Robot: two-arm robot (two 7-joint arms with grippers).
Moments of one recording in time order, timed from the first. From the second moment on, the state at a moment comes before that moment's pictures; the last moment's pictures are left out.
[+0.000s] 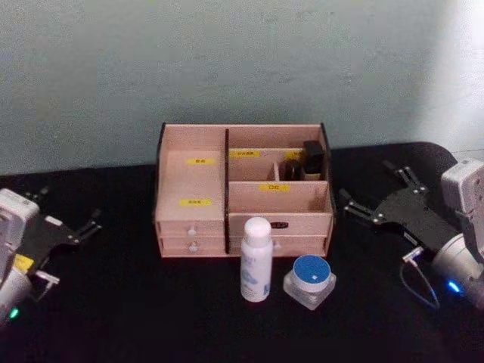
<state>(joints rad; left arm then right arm) -0.20 0.60 0.45 -1.41 -0.25 -0.12 0.03 0.10 0.62 -0.34 -1.54 0.36 -0.18 0.15</state>
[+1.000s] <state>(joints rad) -0.20 0.60 0.45 -1.41 -0.25 -0.12 0.03 0.07 0.64 -0.41 -1.58 0.44 -0.14 0.54</state>
